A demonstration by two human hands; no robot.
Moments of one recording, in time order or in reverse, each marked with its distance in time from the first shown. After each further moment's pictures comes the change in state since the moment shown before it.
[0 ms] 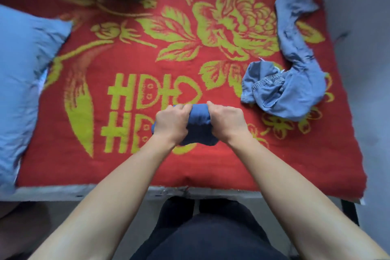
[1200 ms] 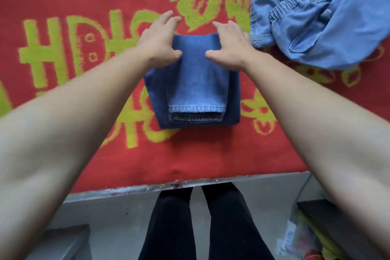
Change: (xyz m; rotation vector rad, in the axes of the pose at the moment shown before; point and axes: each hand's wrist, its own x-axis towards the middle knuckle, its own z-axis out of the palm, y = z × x) left_hand 0.250 0.002 0.172 -0.289 -0.290 0.142; right_hand 0.184 0.115 0.179 0.495 -0.258 0.177
